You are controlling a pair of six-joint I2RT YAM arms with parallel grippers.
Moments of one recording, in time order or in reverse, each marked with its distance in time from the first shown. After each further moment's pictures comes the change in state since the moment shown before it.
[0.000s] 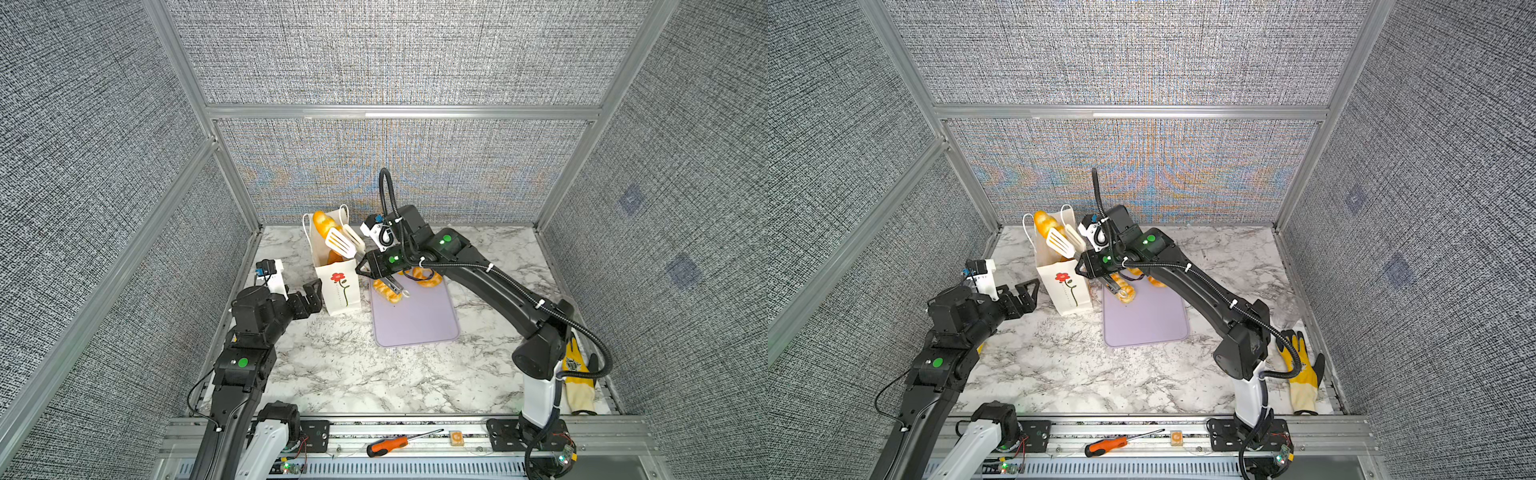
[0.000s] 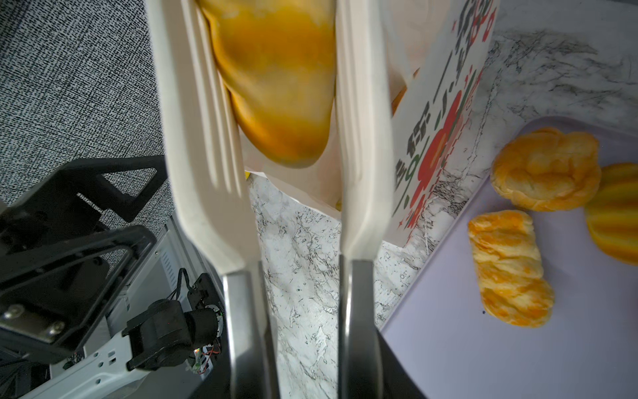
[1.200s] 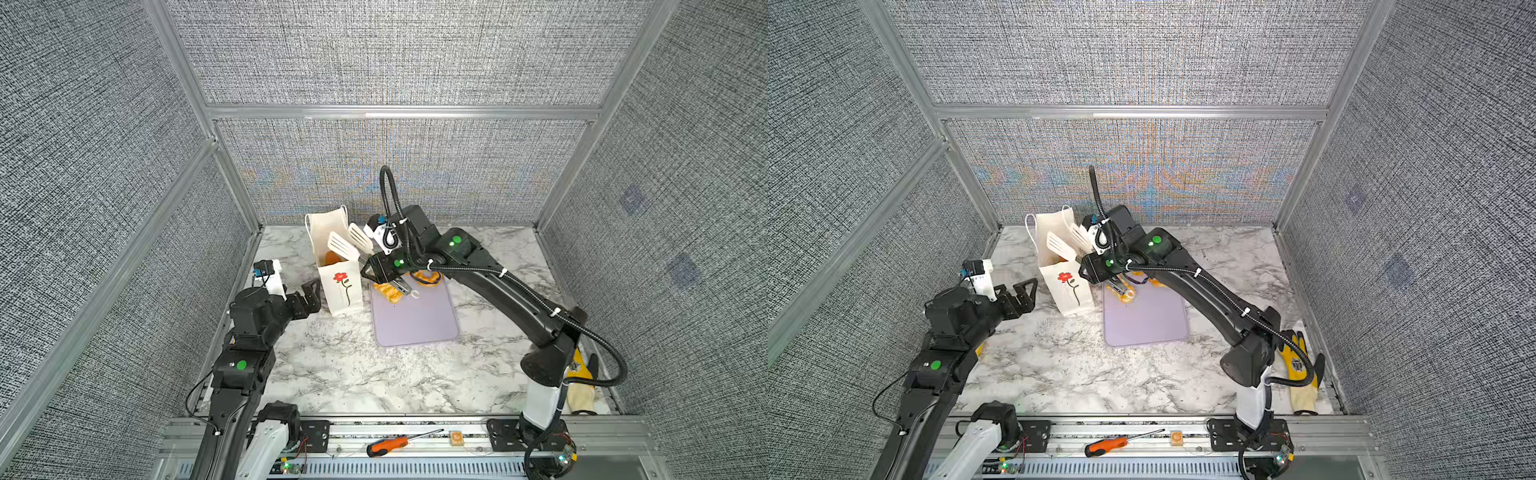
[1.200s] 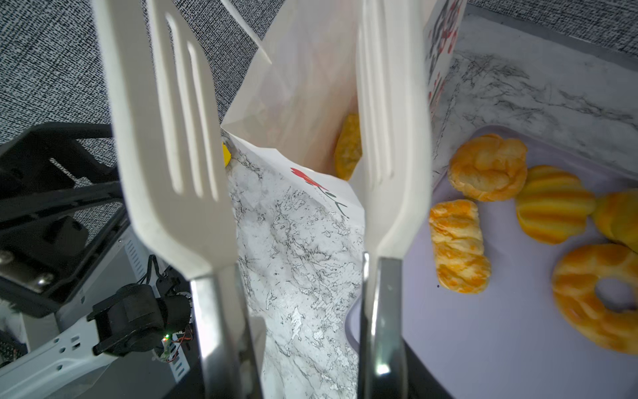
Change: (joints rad) left arm -0.001 -0.019 0.008 -0.006 -0.019 0.000; right arm 0.031 -0.088 -0.008 -0.103 0.129 -0.093
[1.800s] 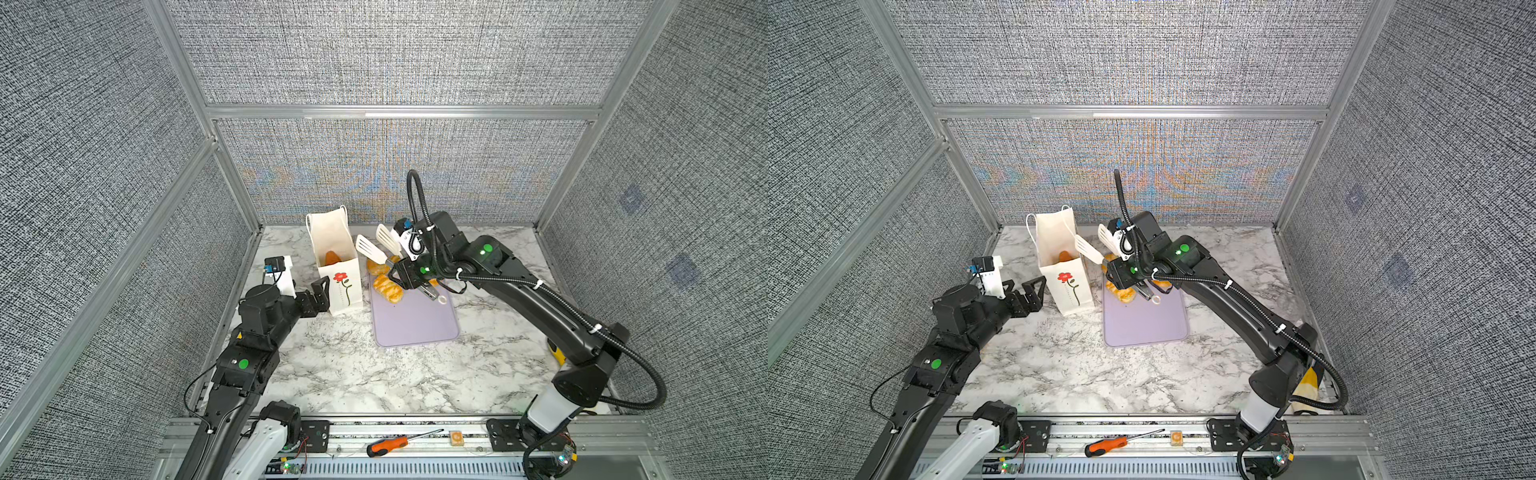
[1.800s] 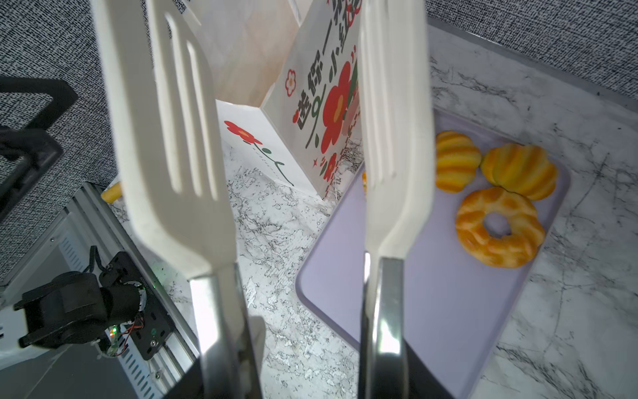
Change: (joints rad) left arm -0.179 0.033 0.047 0.002 -0.135 -0.001; right arm -0.037 -0.207 -0.228 -0.014 0.123 -0.044
